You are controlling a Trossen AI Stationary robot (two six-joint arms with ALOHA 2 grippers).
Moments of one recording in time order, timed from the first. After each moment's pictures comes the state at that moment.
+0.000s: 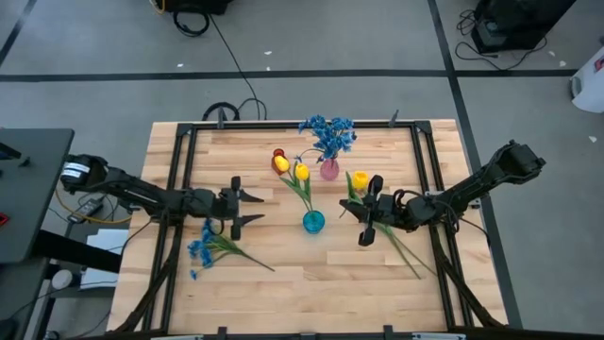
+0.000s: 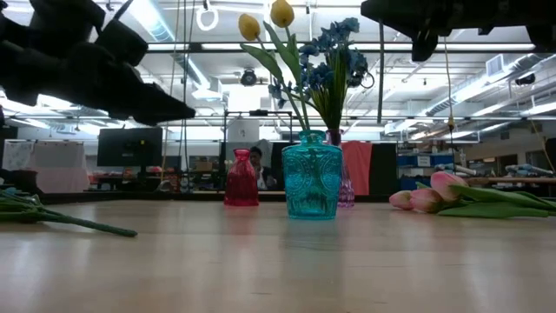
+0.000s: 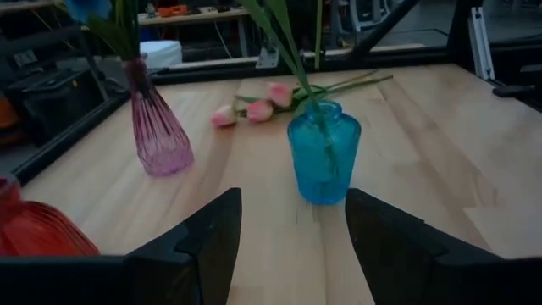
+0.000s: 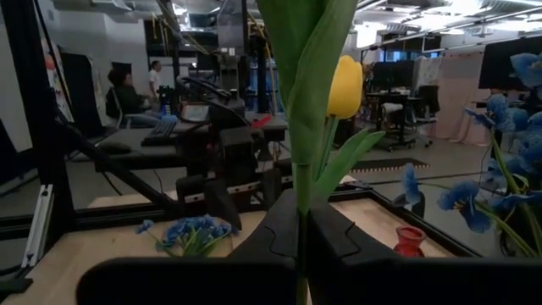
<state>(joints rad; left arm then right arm) -0.13 1.06 0.13 0.74 -0.21 0.04 0.39 1.22 0.40 0.97 0.63 -0.06</state>
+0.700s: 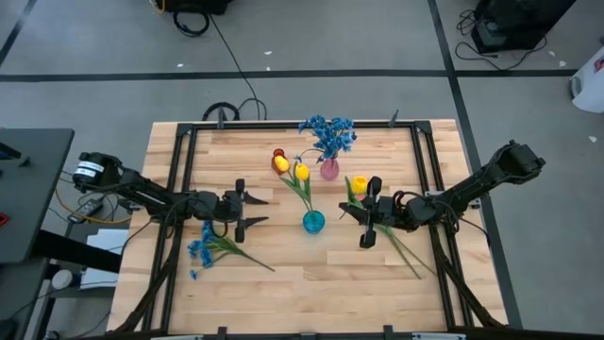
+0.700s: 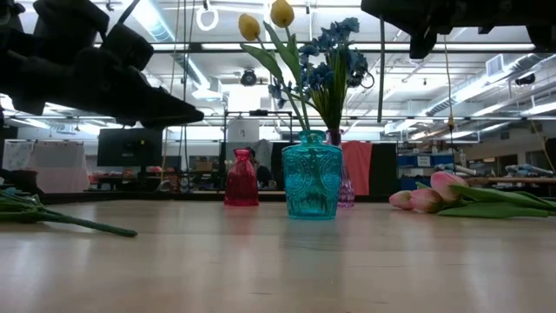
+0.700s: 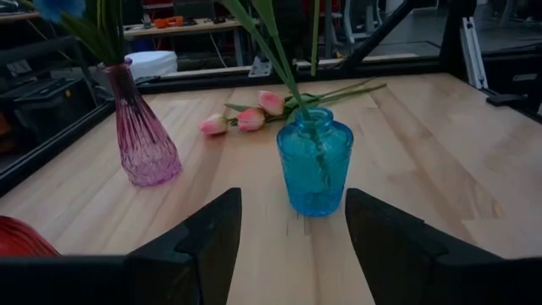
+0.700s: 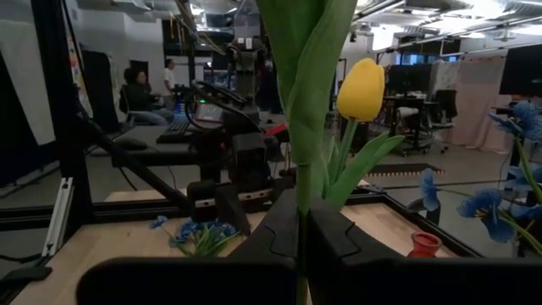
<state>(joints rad) -0.15 1.24 0.13 0.97 -0.21 0.04 0.39 1.22 0.40 0.97 0.58 -0.08</state>
